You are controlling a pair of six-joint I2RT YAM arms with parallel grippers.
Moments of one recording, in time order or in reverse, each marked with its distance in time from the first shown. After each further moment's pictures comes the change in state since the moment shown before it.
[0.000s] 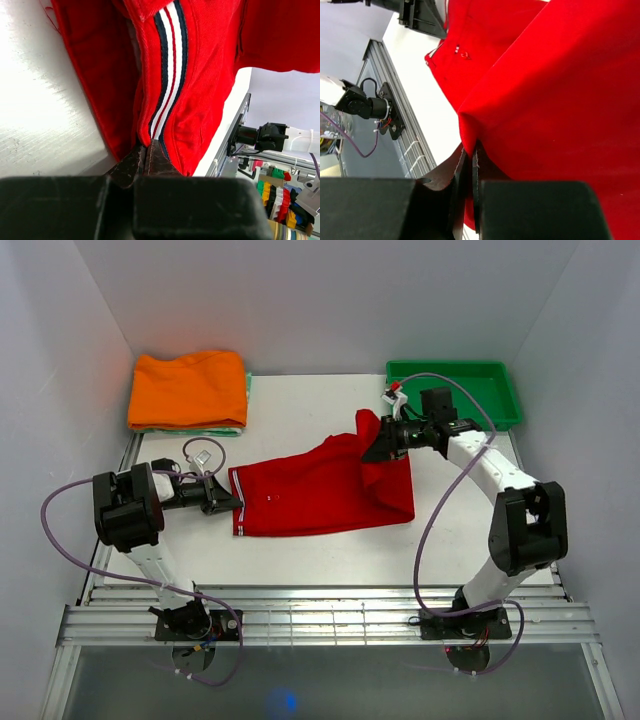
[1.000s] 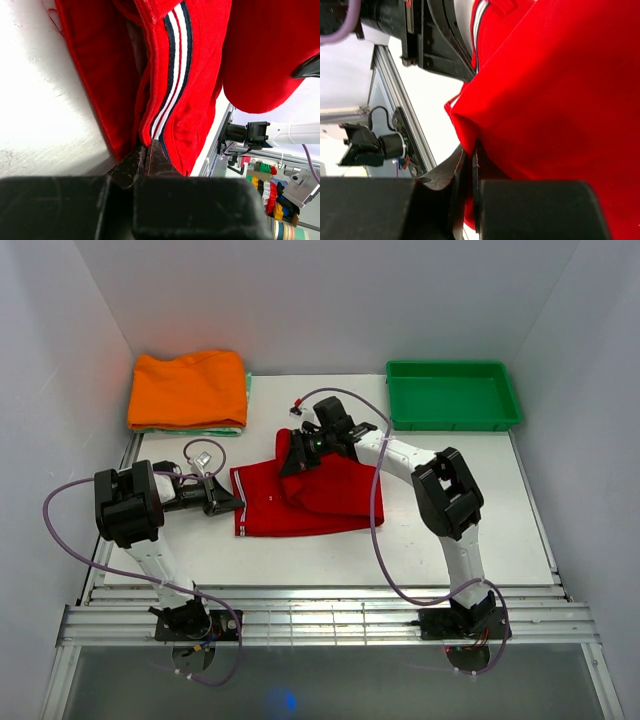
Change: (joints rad) left arm 0.002 0.044 -0.007 0.049 0.050 -0.023; right arm 0.464 0.491 0.375 0.217 0.224 0.395
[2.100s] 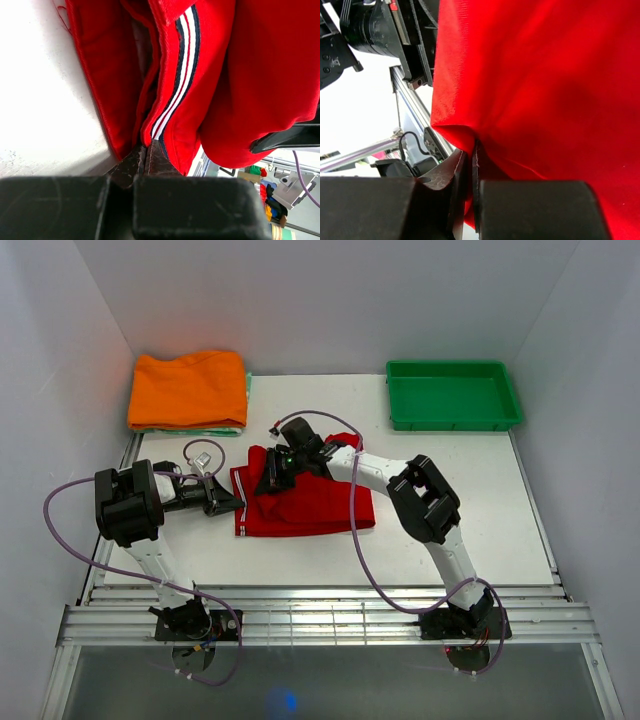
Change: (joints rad) left arm 0.001 0.008 0.000 0.015 0.003 -0.047; right arm 0.163 0.105 0.075 0.031 0.150 0.365
